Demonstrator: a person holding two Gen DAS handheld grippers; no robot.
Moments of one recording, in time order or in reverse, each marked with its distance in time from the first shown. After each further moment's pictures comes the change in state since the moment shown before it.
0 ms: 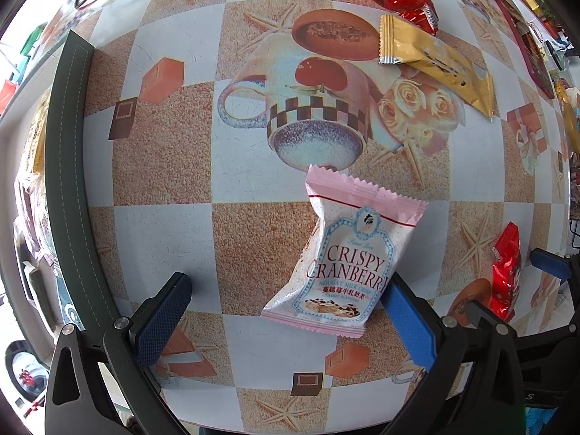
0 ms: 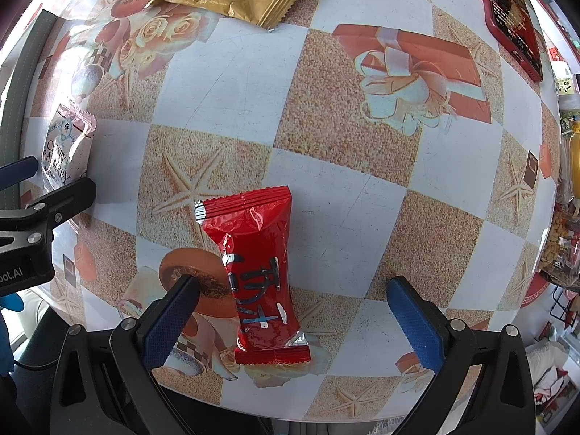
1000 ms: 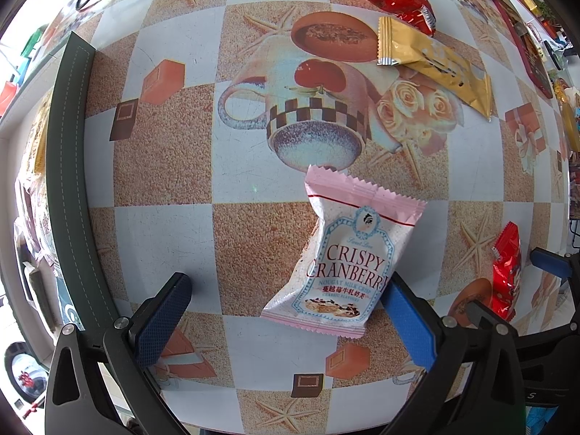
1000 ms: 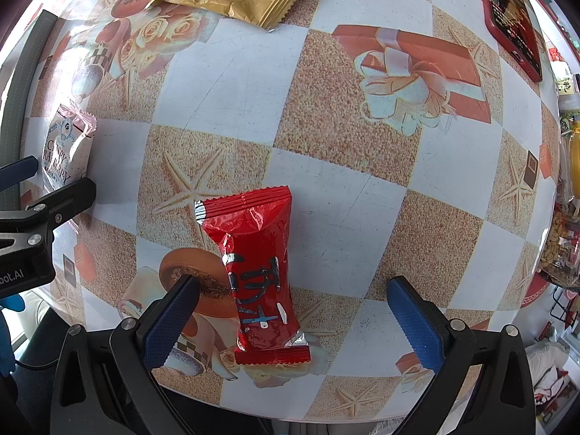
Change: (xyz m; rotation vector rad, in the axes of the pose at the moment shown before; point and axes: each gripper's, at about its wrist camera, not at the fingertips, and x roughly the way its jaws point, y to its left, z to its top) left arm 0.000 0.000 -0.001 0.003 -0.013 0.000; right arm -0.003 0.006 0.000 -0.004 -0.004 -0.001
